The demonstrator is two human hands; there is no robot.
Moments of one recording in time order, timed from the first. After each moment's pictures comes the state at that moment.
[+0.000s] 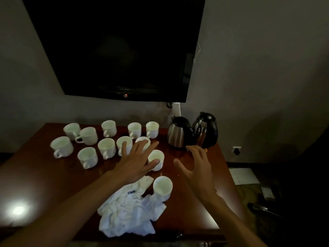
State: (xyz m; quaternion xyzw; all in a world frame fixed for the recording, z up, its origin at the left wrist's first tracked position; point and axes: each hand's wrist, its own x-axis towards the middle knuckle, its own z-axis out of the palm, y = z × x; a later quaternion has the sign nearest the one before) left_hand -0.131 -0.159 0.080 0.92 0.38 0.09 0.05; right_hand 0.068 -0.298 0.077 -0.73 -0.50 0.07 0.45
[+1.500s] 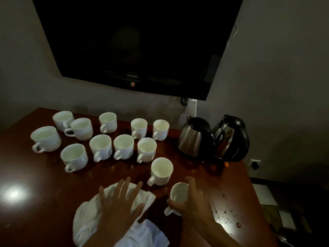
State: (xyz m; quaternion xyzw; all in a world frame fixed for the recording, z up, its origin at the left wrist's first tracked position) left_hand -0.146 -0.144 -0.122 0.83 0.55 0.00 0.07; right_hand 0.100 -0.208 -0.071 -0.80 -0.51 0.23 0.21
